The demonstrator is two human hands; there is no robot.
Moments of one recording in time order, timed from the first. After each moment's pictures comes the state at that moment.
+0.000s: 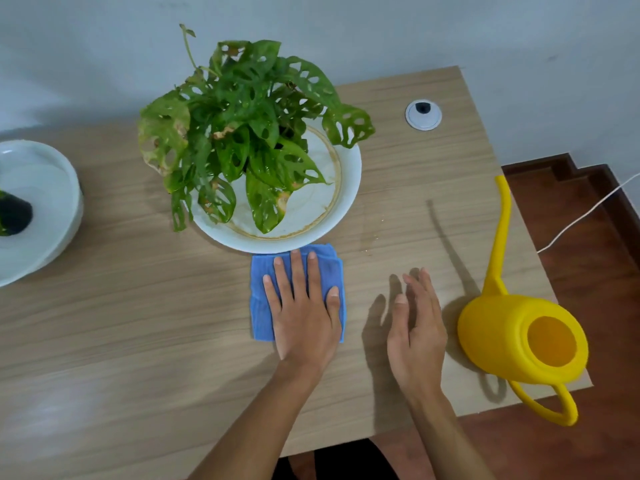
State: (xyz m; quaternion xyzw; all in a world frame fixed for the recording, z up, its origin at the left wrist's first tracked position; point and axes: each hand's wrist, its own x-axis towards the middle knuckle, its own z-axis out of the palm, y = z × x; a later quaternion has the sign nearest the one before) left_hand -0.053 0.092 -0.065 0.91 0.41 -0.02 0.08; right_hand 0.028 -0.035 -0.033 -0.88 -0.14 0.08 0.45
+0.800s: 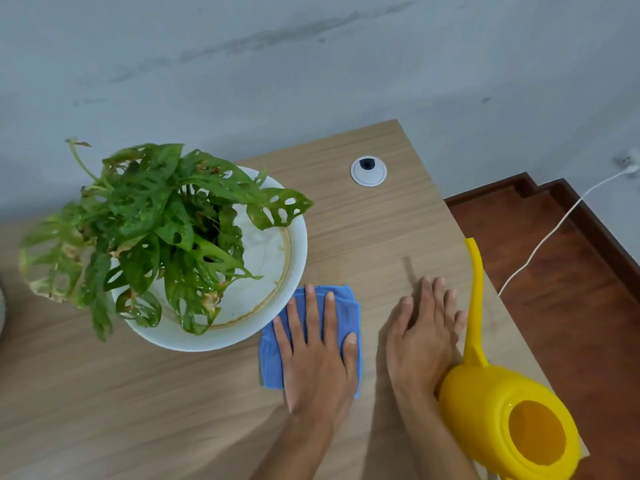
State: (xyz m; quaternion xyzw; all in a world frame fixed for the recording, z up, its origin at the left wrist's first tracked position) left_hand 0.038 0.077 -0.062 0.94 0.32 -0.02 0.08; right_hand 0.143 -0.010 -0.066 -0.97 -0.04 -0.06 0.23
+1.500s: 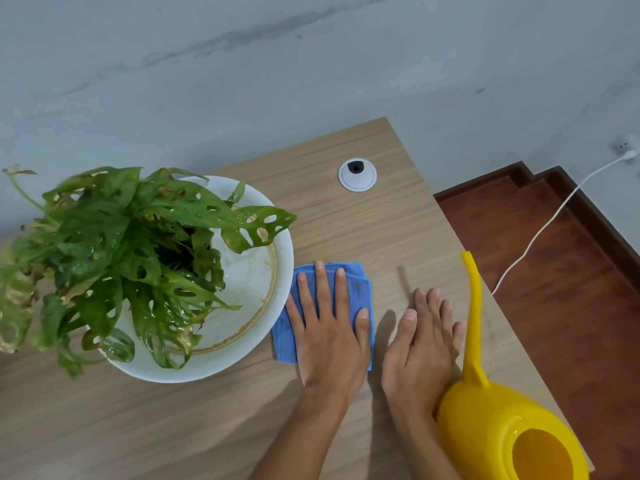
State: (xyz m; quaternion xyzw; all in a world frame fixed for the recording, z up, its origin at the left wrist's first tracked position) left_hand 0.101 0.085 -0.064 0.95 0.30 -0.02 0.08; right_hand 0.141 -0.009 -0.057 -0.95 -0.01 -0.04 0.31
